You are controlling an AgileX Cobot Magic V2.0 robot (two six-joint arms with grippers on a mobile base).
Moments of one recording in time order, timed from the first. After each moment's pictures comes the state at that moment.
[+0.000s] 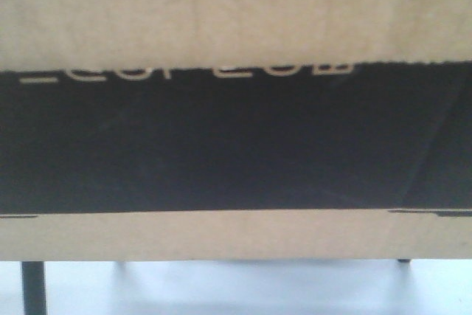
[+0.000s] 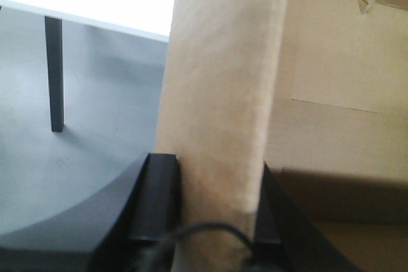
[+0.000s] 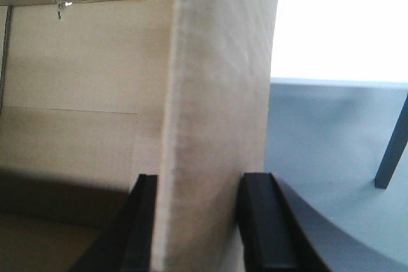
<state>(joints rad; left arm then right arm) -0.29 0.56 -1.13 -0.02 1.26 -0.30 0.15 0.59 -1.15 0.16 1.26 0.18</state>
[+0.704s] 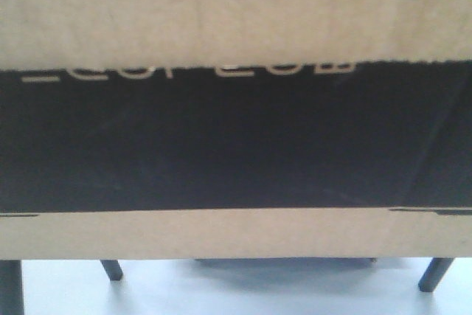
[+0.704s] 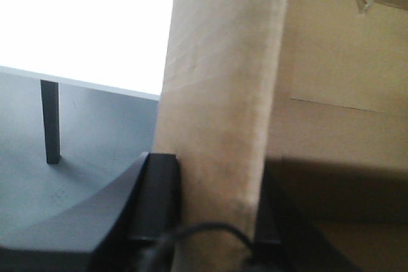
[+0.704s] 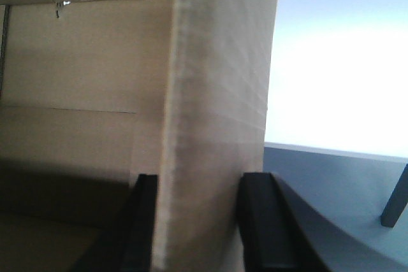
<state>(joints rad) -0.29 0.56 -1.13 -0.03 1.26 -0.30 0.15 0.59 -1.15 0.16 1.26 0.18</state>
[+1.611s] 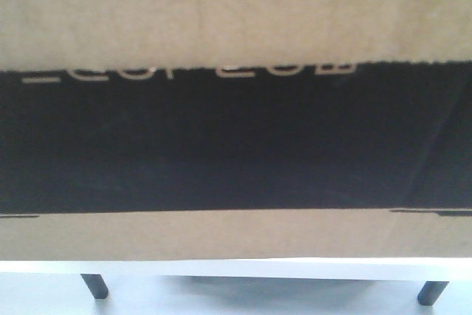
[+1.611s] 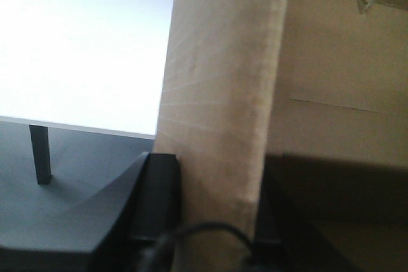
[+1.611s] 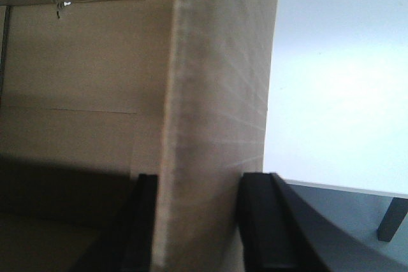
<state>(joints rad) -0.29 0.56 -1.13 -0.03 1.26 -0.30 0.15 0.59 -1.15 0.16 1.26 0.18</state>
